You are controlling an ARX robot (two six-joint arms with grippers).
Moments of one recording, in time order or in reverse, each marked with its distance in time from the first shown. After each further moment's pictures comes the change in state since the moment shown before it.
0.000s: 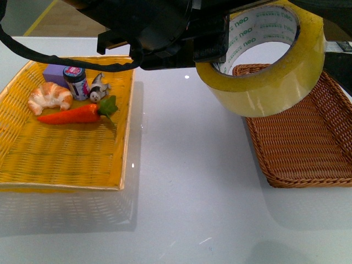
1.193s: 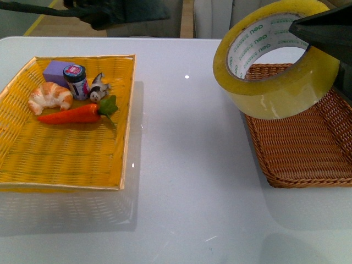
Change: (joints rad) left arm 0.097 -0.159 -0.084 0.115 -0.017 0.010; right arm -0.027 0.035 -0.018 0.018 0.031 0.056
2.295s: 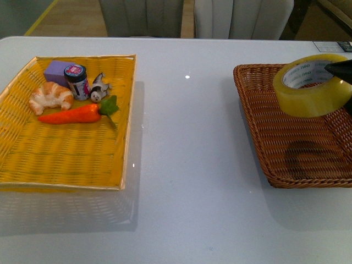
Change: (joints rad) left arm 0.396 -0.798 -0.890 0.561 -0.302 0.377; right arm -0.337 0.641 0.323 0.193 -0.057 0.126
